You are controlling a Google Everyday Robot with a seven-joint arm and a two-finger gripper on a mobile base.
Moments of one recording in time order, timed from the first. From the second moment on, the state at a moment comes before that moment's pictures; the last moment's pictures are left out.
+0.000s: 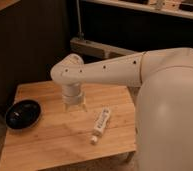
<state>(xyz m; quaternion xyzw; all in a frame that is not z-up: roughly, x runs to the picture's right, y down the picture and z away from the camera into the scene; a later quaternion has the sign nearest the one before) -0.102 0.096 0.704 -0.26 0.23 0.64 0.68</state>
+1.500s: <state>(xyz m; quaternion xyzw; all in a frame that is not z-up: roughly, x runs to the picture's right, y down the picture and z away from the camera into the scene) -0.075 0.089 0.714 -0.22 0.25 0.70 0.63</state>
